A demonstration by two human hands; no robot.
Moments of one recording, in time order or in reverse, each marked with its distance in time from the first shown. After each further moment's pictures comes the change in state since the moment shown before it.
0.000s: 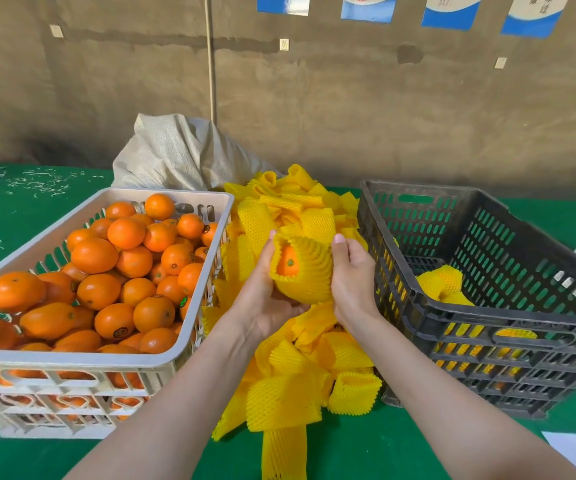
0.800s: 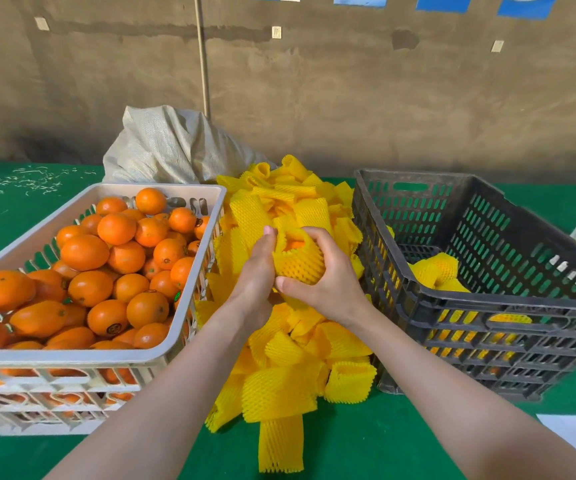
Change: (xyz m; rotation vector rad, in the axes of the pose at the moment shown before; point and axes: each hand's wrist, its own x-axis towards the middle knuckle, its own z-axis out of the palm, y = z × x) left_hand 0.010 0.000 0.000 0.206 0.116 0.112; right_hand -0.011 0.006 -0.017 -0.261 -0.433 -0.298
